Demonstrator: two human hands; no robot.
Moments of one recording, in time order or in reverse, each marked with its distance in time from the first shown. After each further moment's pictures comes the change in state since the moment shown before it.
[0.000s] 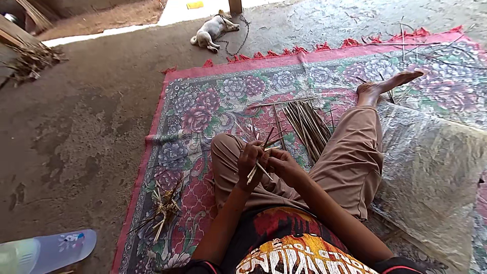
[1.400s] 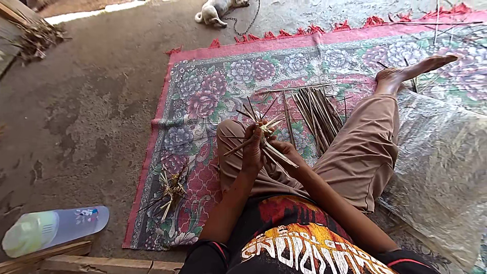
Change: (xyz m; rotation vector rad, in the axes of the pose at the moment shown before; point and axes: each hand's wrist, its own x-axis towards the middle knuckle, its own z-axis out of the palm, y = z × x) left_hand 0.013 0.019 0.005 -1.049 0.200 -0.609; right_hand 0.001 0.012 -0.001 -0.197 -0.064 -0.156
